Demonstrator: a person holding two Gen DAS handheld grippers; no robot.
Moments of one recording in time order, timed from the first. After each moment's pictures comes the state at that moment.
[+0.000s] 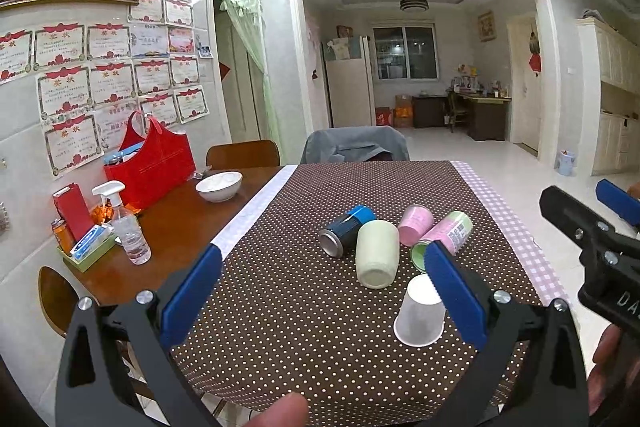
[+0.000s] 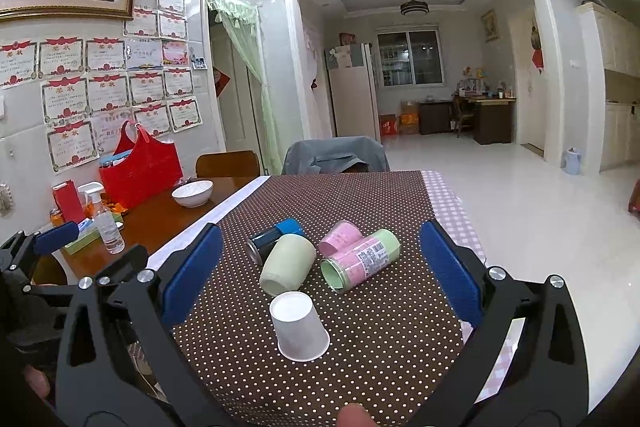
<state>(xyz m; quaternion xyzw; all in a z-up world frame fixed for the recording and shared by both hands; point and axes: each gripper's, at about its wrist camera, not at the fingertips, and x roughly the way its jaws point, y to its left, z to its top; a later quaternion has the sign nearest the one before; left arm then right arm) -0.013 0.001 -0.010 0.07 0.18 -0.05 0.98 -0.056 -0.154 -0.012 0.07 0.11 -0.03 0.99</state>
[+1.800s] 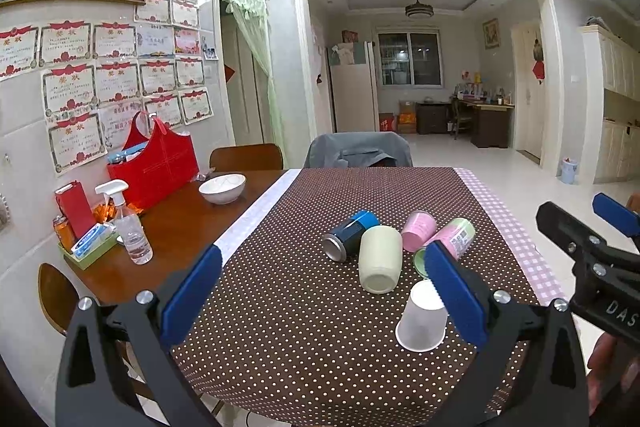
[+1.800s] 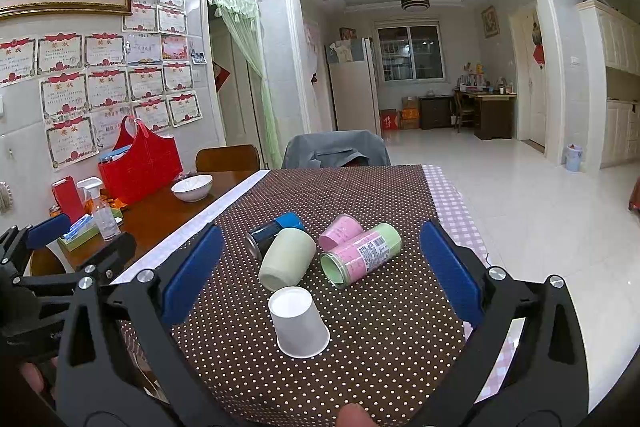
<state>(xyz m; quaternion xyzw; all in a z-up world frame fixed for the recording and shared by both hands) -0.009 -0.002 -0.007 0.06 0.18 -0.03 0.98 -0.052 -0.152 -0.021 0.07 0.12 -0.02 0.99</state>
